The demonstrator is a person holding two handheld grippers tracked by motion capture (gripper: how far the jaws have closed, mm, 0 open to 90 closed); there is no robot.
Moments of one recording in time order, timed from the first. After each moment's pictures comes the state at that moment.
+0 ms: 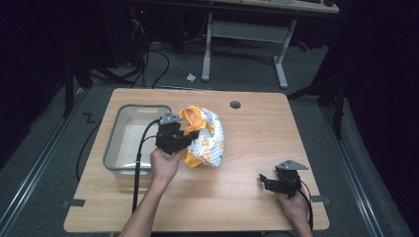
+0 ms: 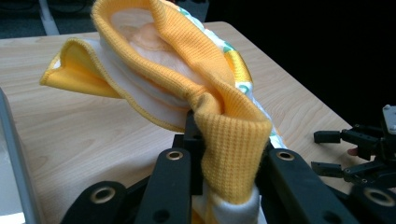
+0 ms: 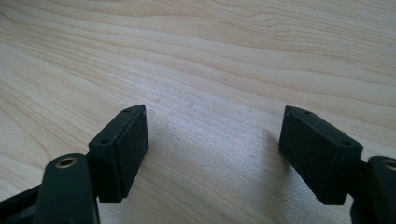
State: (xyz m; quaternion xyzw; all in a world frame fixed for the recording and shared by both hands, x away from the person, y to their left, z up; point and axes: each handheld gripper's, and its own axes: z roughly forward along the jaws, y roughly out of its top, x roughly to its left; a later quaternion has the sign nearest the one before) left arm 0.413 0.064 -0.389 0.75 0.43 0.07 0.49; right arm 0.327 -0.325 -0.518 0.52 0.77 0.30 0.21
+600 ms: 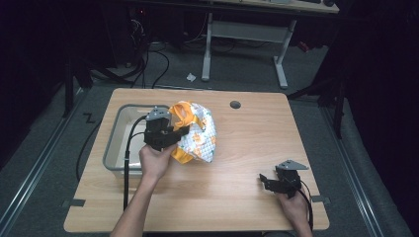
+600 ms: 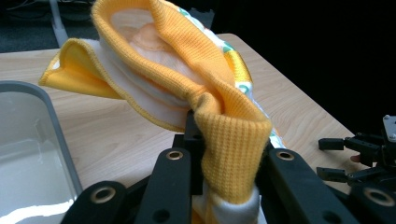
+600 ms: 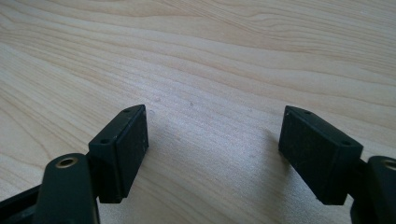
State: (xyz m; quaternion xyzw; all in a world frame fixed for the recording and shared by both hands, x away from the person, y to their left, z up) left arm 0.416 0.091 -0.378 0.74 0.43 0.08 0.50; right arm 0.327 -0.325 -0.518 0.52 0.77 0.30 0.21
